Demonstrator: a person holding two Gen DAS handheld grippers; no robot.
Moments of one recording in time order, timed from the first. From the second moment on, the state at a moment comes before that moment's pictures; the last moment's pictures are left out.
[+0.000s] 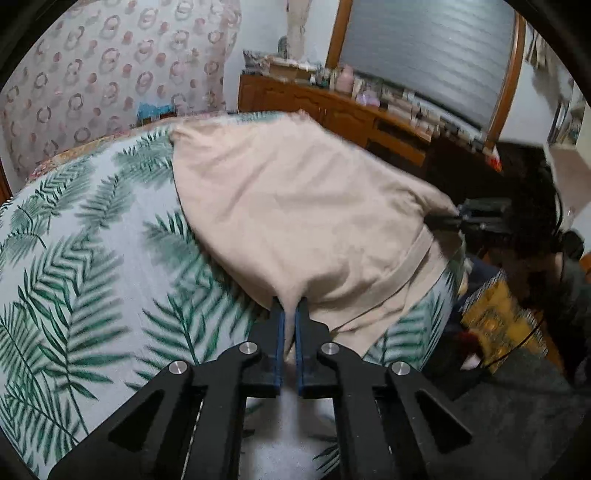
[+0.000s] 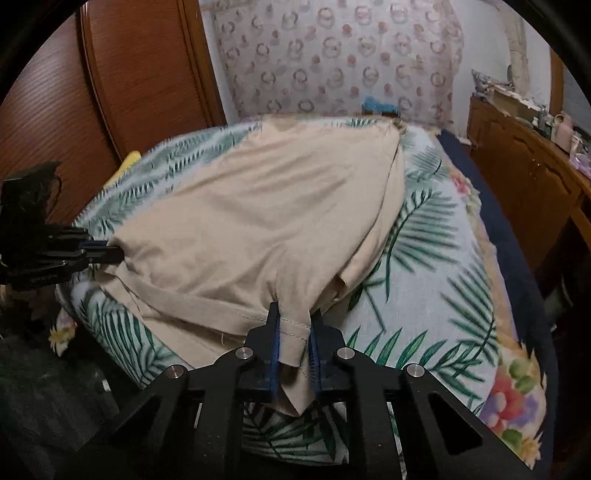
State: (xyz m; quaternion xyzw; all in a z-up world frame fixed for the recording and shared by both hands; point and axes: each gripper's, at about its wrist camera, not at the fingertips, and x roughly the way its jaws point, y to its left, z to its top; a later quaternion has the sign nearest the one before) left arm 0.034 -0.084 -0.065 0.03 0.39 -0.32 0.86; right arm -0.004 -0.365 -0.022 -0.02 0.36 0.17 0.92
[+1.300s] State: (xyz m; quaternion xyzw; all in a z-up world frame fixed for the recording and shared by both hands) left arm 0.263 -0.107 -0.033 0.04 0.36 -0.24 0.90; right arm 0.174 -0.371 0.016 -0.01 0.28 0.19 0.94
